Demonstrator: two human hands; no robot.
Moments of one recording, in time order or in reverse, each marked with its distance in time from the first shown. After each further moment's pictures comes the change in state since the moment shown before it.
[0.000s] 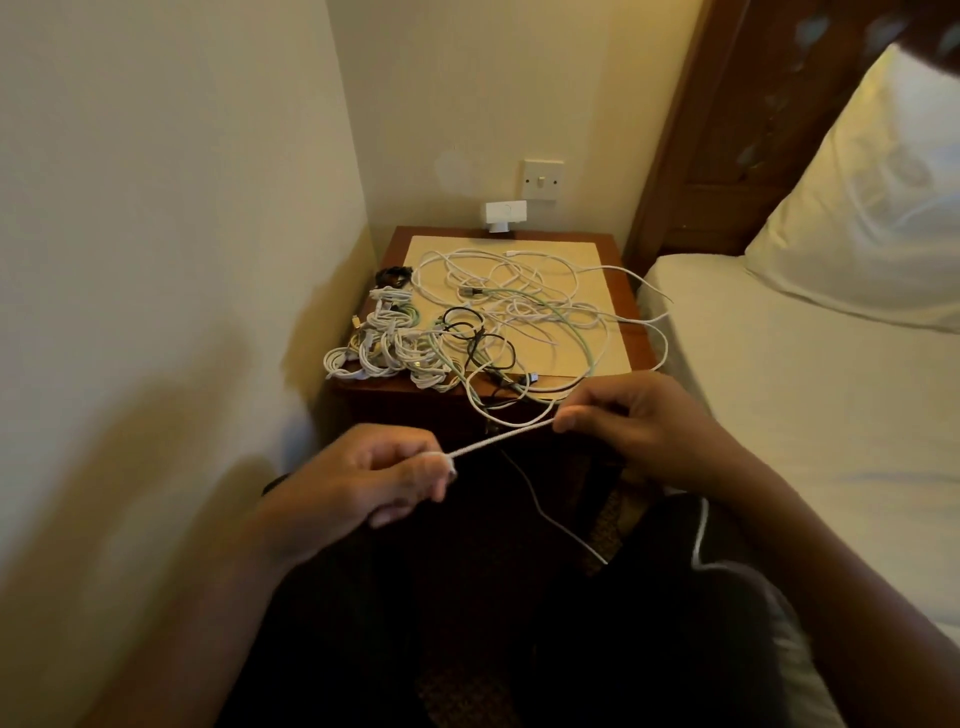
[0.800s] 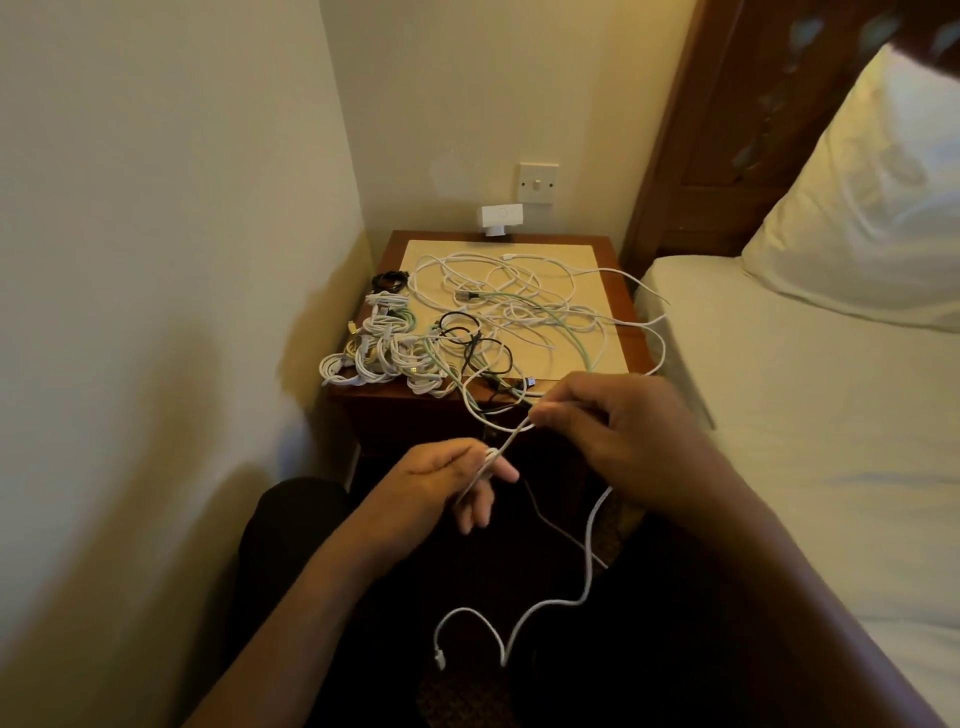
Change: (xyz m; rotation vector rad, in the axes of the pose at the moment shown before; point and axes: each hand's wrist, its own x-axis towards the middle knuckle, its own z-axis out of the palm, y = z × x) left_hand 0.037 -0.020 0.044 -0.161 0.105 -0.046; right_hand -0.005 -0.031 0.014 -0.096 0.125 -0.025
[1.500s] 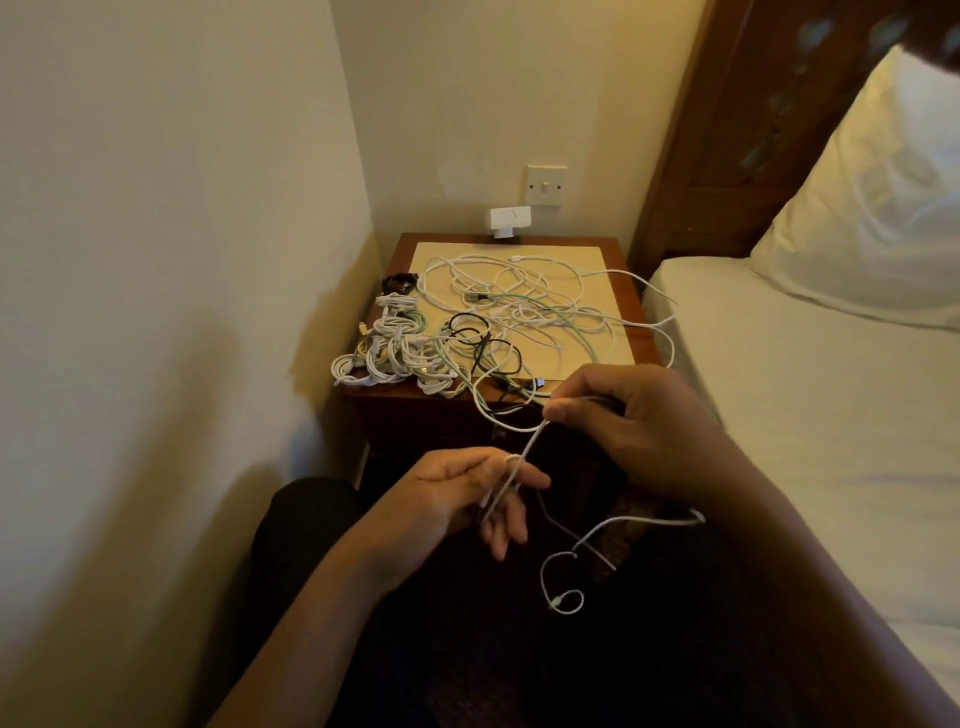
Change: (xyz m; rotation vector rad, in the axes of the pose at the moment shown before) left_hand -0.016 0.015 0.006 -0.129 -0.115 -0.007; right_hand 0.005 0.004 -0.002 0.078 0.010 0.018
